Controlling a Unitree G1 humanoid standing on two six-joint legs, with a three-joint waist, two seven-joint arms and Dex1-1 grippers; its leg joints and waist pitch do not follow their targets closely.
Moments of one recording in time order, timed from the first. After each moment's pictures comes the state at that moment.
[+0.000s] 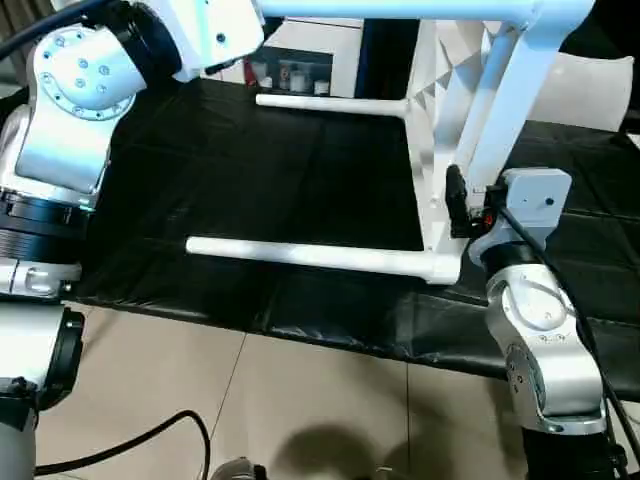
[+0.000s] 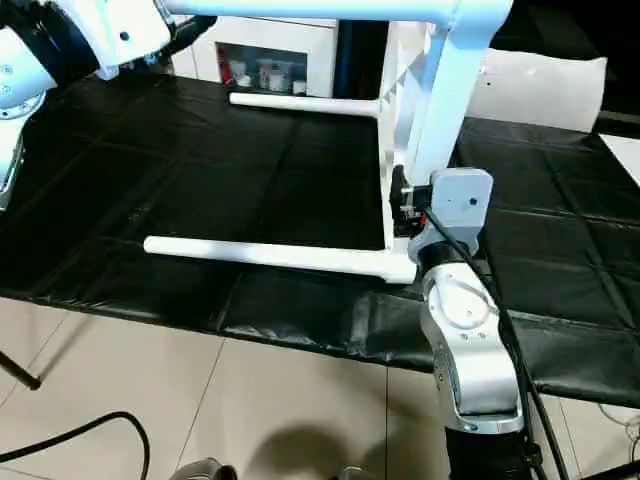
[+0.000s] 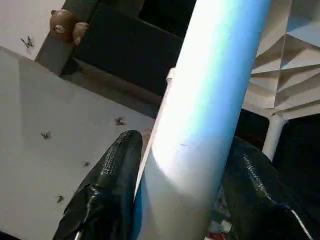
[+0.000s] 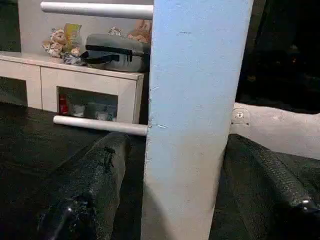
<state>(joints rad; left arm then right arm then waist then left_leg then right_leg) -1.03 0.64 -0.15 0.33 0.25 -0.21 -0.62 -0.23 -0.14 -0.02 -0.27 0.04 0.32 -0.06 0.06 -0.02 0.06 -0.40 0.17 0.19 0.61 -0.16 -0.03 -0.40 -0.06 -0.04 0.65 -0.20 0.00</state>
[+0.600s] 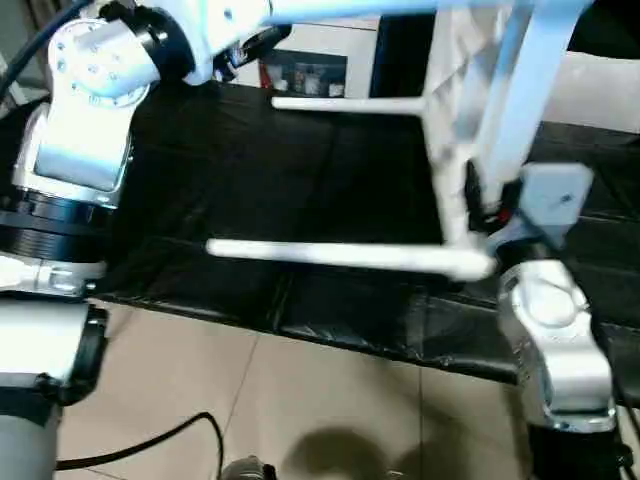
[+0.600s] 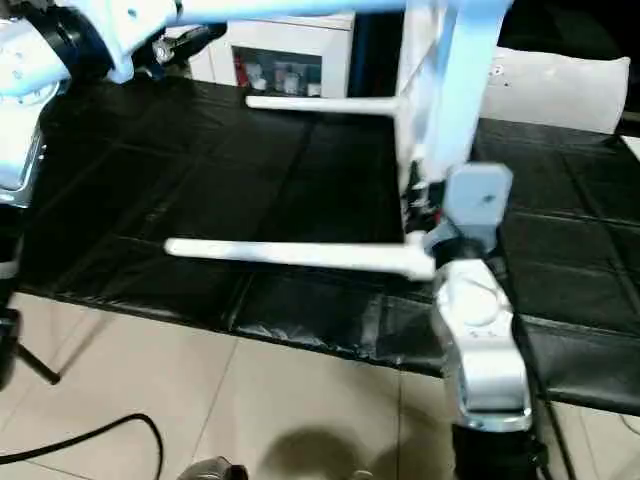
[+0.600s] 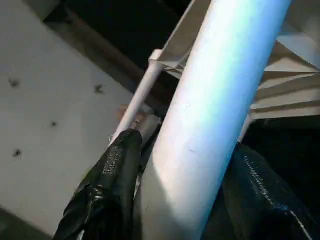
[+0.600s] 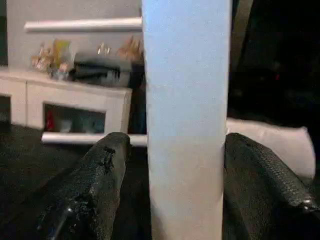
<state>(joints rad) -1.05 0.51 -0.05 0.26 0.13 0.15 -0.68 -0.28 -0.16 -0.07 -0.27 0.00 0.28 -0.06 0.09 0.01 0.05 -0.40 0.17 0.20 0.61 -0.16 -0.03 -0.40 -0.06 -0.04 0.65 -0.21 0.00</state>
